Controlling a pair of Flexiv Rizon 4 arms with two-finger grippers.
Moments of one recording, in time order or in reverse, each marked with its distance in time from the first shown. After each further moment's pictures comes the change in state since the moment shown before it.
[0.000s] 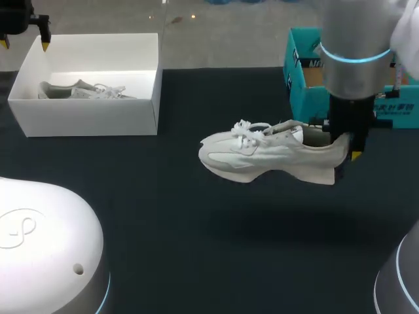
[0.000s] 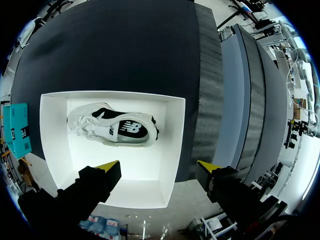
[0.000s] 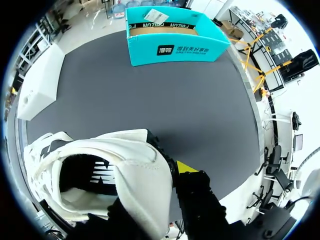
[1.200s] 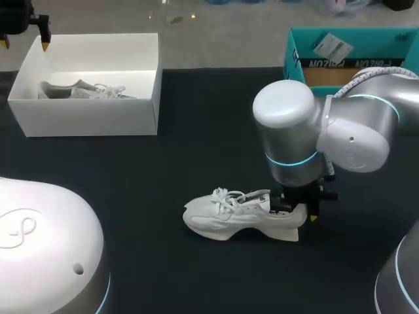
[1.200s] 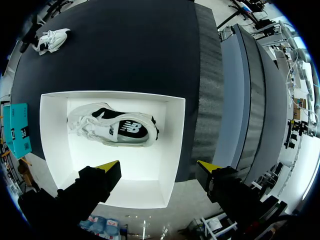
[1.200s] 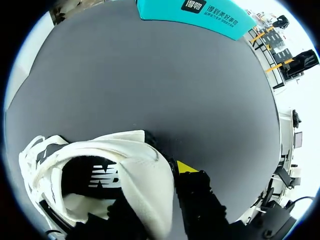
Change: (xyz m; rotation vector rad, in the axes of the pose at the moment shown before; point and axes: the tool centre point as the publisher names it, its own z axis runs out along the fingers) left arm 0.000 0.000 0.000 0.000 0.000 0.000; right arm 0.072 -0.040 0.180 0.006 -0.081 0.005
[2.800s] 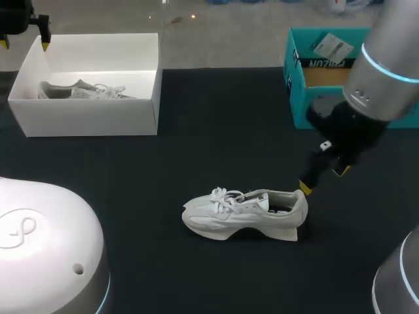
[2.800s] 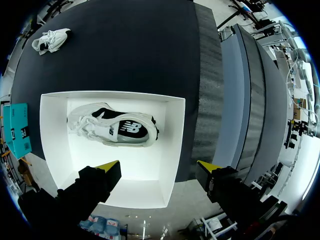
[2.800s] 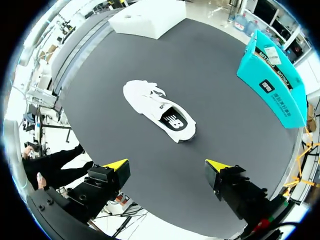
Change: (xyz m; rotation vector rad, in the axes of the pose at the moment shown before) left arm 0.000 0.000 0.000 0.000 0.000 0.000; right arm -0.059 -0.029 -0.198 -0.073 0.497 -0.916
